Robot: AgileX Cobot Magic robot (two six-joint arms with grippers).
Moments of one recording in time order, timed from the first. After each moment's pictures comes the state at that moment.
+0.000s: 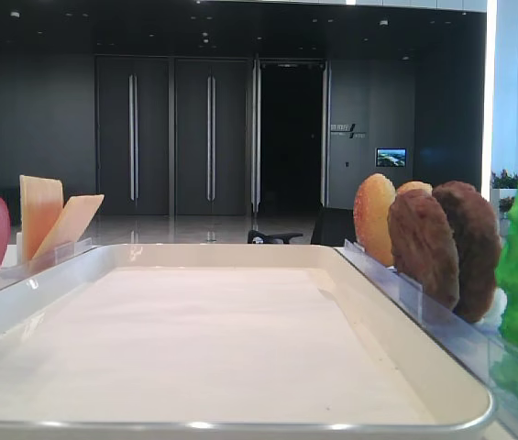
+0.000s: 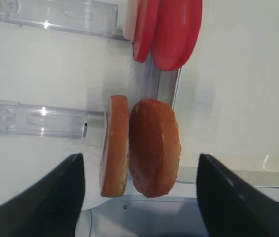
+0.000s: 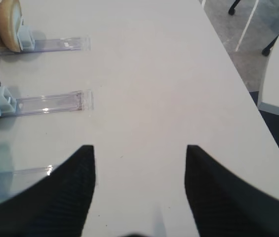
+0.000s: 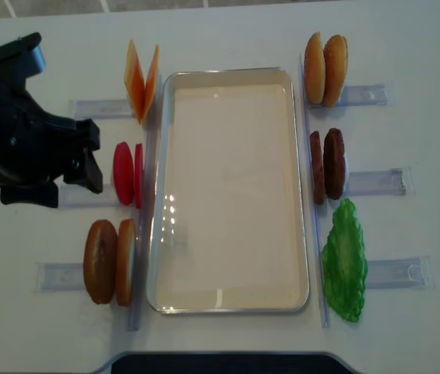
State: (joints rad) left arm -0.29 1.25 -1.00 -0.05 1.16 -0.45; right arm -0.07 -0.01 -0.50 -0.03 1.14 -0.02
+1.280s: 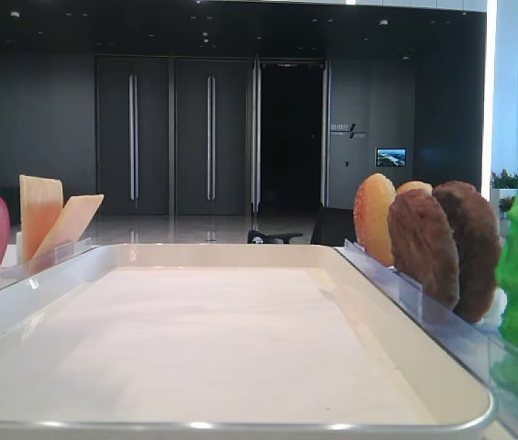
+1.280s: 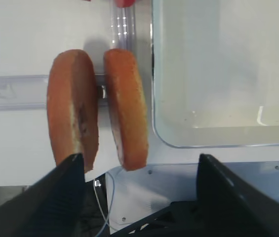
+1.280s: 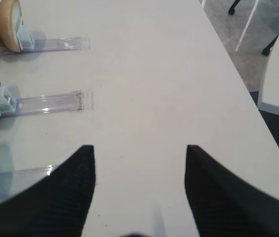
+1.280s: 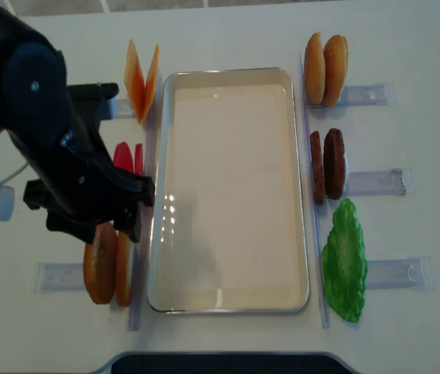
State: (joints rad) left arm -0.58 1.39 -1.00 0.03 1.21 -0.59; right arm -0.07 -0.01 -0.50 -0.03 1.14 -0.02
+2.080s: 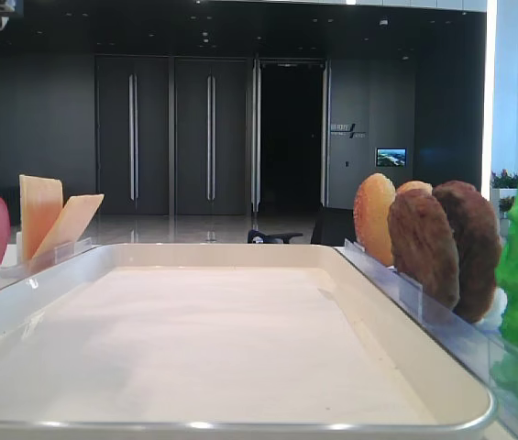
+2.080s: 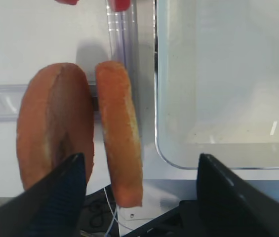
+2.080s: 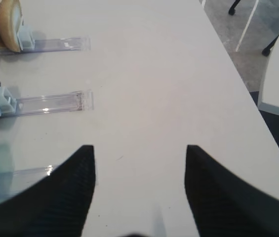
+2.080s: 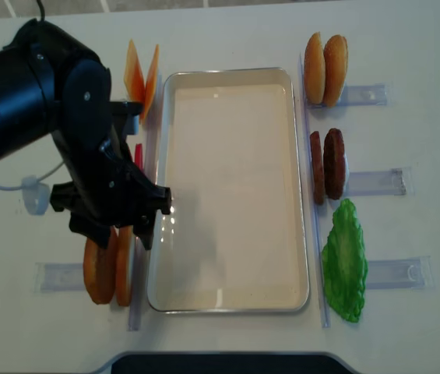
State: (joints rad) left arm -0.59 1.53 -1.00 0.04 1.16 -0.59; right arm -0.07 -0.01 -0.50 -0.03 1.14 -0.02
